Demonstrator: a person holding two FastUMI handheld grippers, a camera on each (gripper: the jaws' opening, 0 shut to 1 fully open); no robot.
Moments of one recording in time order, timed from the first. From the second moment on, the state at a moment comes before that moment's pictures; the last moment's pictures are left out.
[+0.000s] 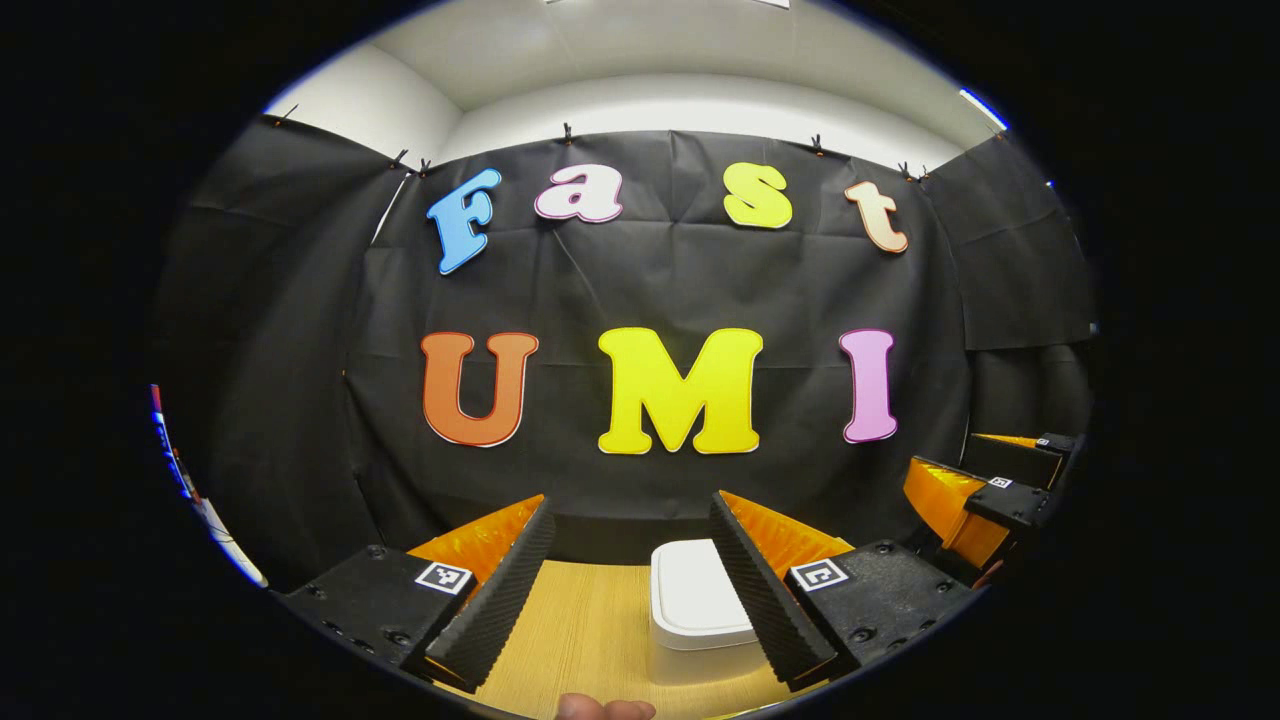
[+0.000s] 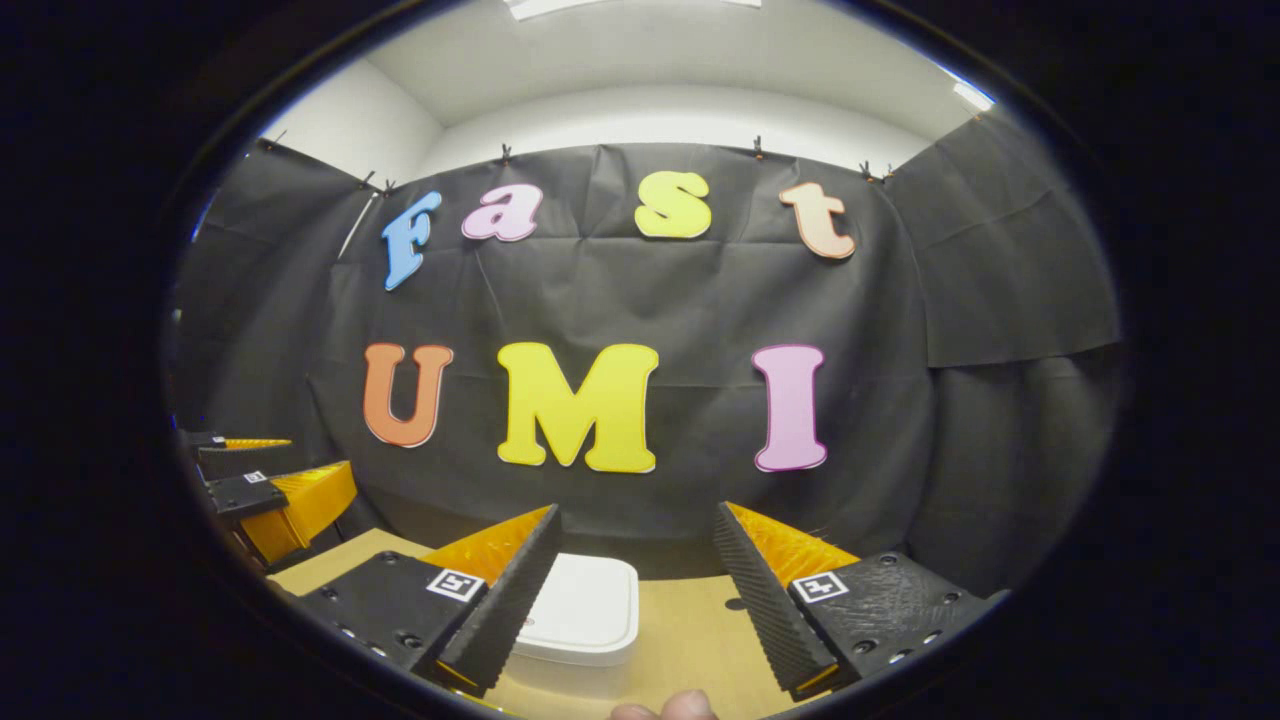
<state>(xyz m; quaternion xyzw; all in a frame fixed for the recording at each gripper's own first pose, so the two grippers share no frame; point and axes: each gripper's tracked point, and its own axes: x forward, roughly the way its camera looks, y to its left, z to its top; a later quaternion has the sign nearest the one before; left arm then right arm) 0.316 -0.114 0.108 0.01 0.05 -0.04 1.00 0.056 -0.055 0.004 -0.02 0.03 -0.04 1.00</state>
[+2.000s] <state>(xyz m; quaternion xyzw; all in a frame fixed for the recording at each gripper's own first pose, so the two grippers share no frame) 0.306 -0.098 0.111 0.01 0.05 -0.03 1.00 0.047 -0.044 0.010 -0.02 0.04 -0.04 1.00</state>
